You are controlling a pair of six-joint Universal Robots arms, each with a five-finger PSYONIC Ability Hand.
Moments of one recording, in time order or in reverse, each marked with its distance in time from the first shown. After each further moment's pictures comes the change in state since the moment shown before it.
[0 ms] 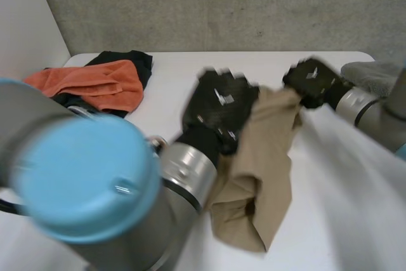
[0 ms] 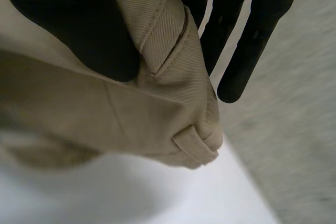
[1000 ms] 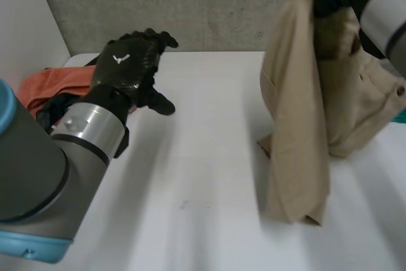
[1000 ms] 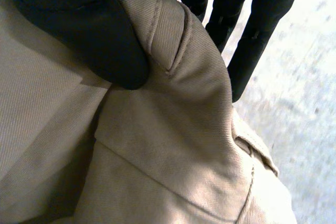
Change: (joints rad) left arm 0.327 0.218 -0.190 0.008 0.104 -0.370; right arm 0.326 -0.518 -0.087 0.278 0.558 0.289; left_hand -0.782 -0.837 -0.832 -0.852 -0.855; right_hand 0.020 0.000 0.006 0.004 0.014
